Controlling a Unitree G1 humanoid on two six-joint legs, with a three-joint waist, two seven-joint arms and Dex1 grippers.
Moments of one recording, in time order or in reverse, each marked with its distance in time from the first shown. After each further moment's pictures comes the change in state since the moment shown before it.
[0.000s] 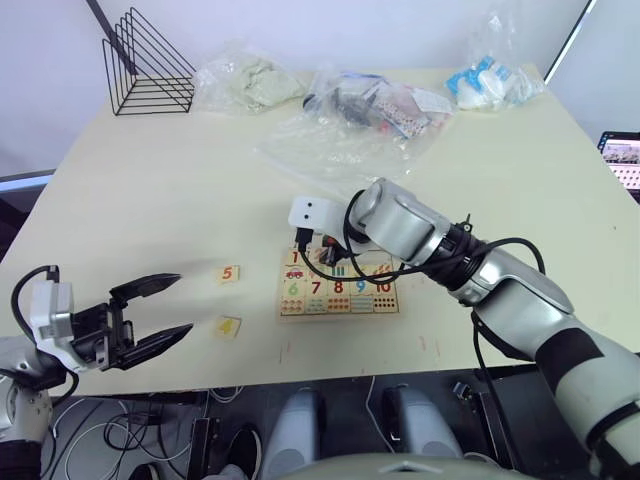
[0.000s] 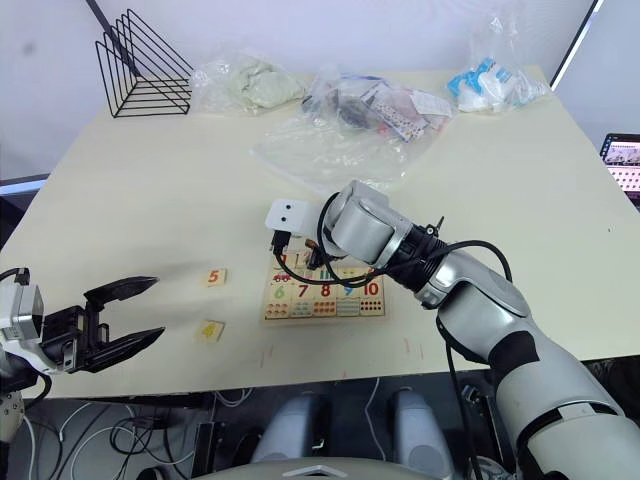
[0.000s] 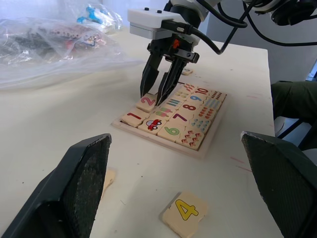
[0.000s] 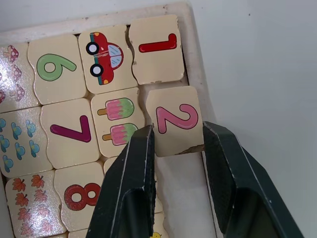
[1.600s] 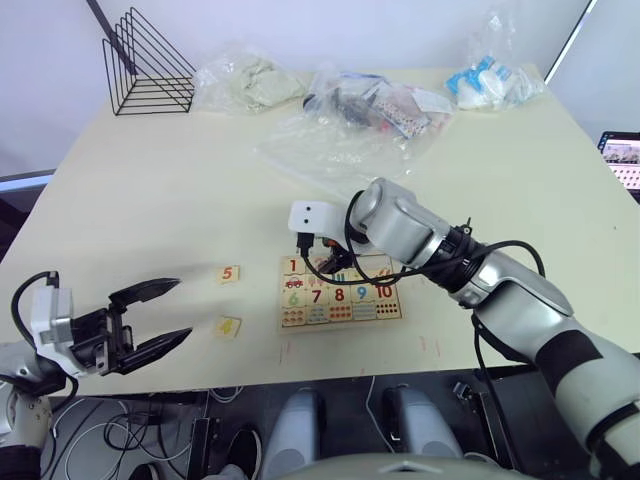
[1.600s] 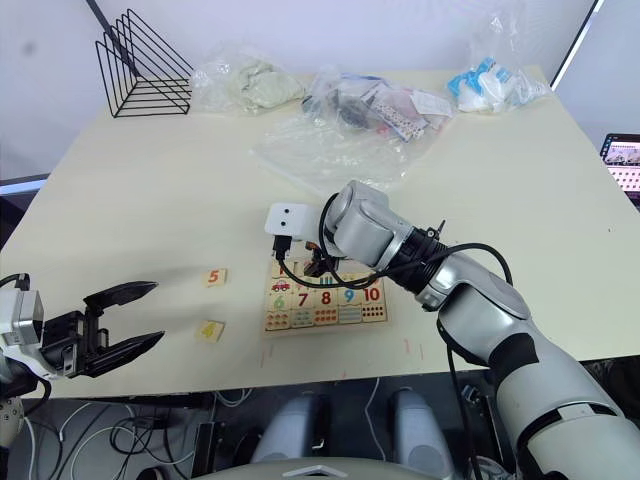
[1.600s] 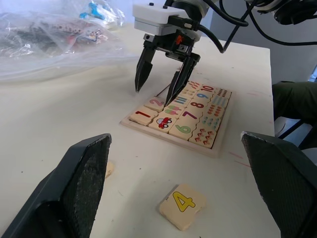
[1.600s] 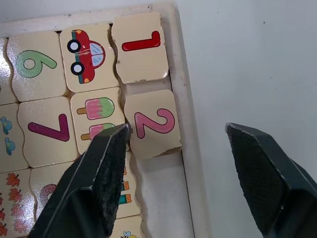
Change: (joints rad) left arm 0.018 -0.005 0.000 0.012 0.000 -0.014 0.000; right arm 0.016 -0.003 -0.002 0.008 -0.076 -0.085 0.096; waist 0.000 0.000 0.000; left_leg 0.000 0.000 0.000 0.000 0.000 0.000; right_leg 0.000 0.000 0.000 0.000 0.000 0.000
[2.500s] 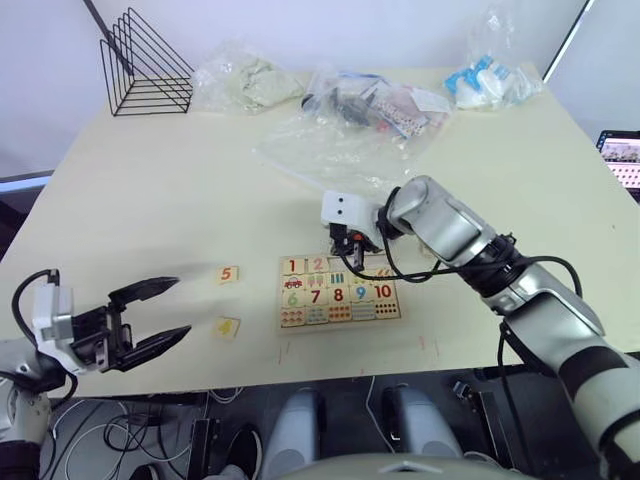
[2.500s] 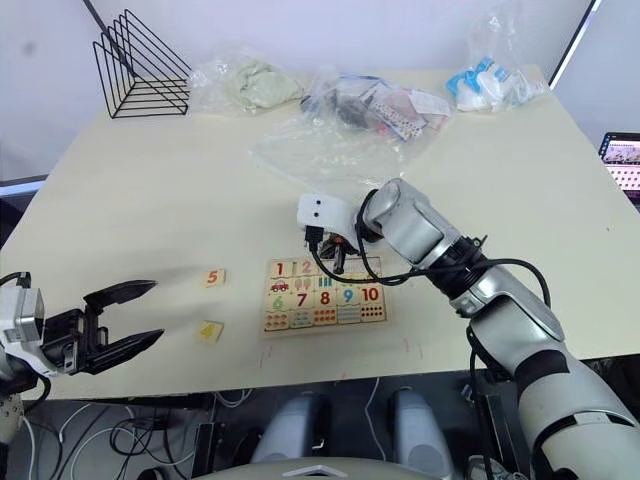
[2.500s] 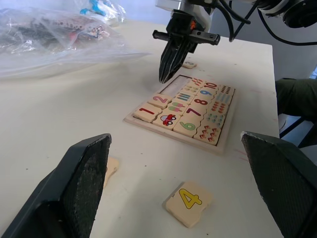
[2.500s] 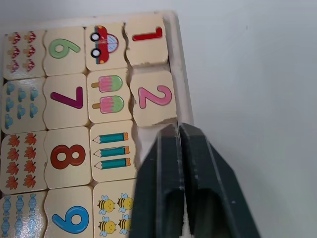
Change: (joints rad) left arm -0.019 0.027 -0.021 0.038 -0.003 -0.015 0.000; right arm 0.171 -0.153 -0.164 -0.096 0.057 -0.302 0.082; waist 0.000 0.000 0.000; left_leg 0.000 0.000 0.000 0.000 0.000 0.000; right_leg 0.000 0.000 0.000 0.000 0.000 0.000
